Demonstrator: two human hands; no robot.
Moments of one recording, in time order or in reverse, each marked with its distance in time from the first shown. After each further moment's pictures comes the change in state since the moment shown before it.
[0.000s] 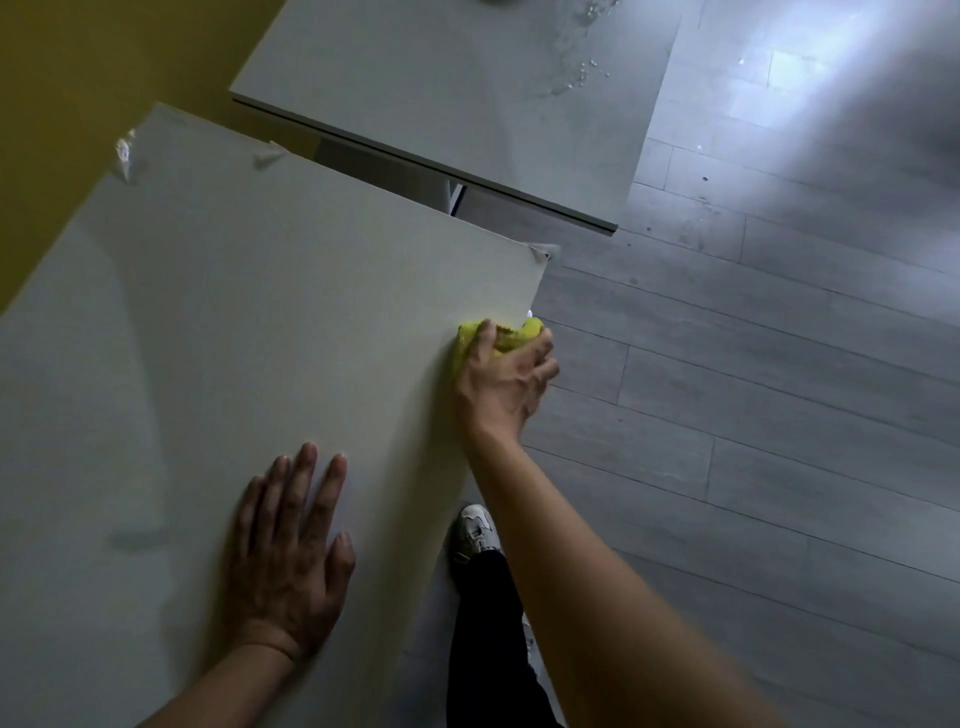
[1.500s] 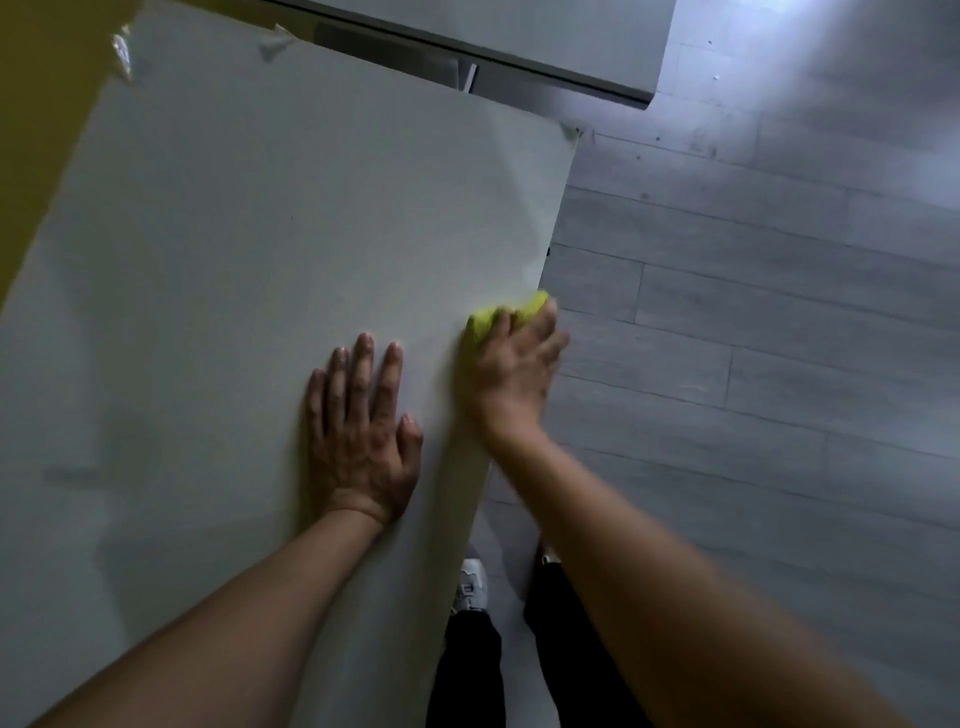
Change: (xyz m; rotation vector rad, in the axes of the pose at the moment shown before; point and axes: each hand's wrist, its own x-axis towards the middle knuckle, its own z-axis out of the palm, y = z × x) left_hand 0.003 -0.008 0.008 -0.005 0.048 0.029; right_hand -0.099 0.061 0.011 -0.060 -0.046 -0.054
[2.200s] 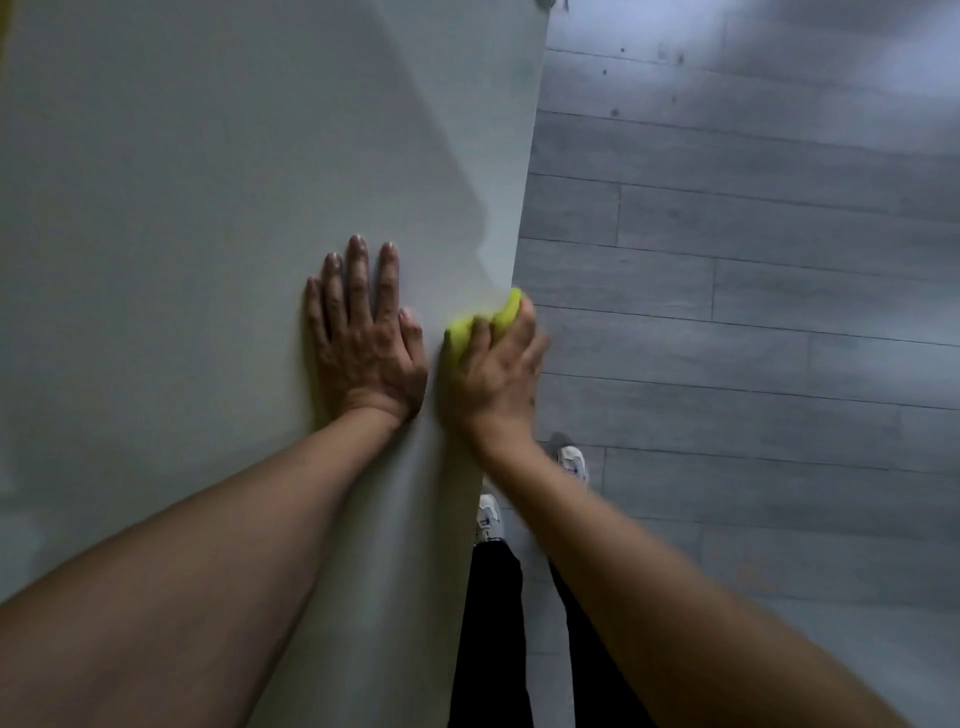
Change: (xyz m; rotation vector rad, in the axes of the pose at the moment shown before) left_hand -0.001 -0.002 0.002 -0.061 0.089 0.020; right_hand -0.103 0.063 0.016 0.041 0.041 -0.044
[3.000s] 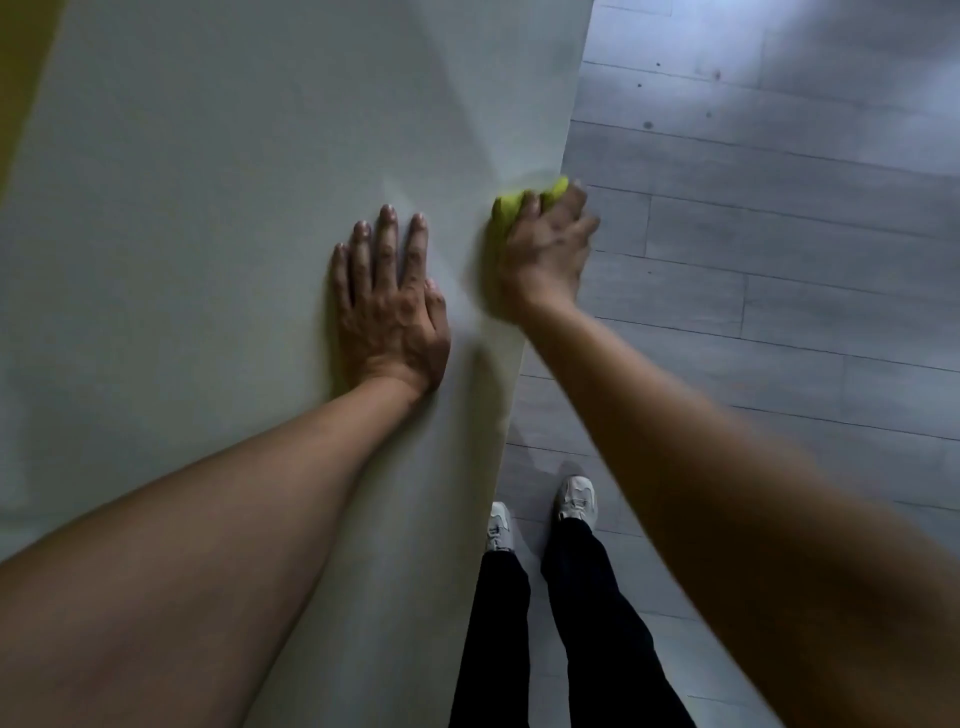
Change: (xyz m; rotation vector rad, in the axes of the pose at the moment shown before) left_hand 0.000 -0.001 0.004 -0.026 0.045 -0.020; right_hand 0.090 -0.046 -0.006 -0.041 0.031 0.000
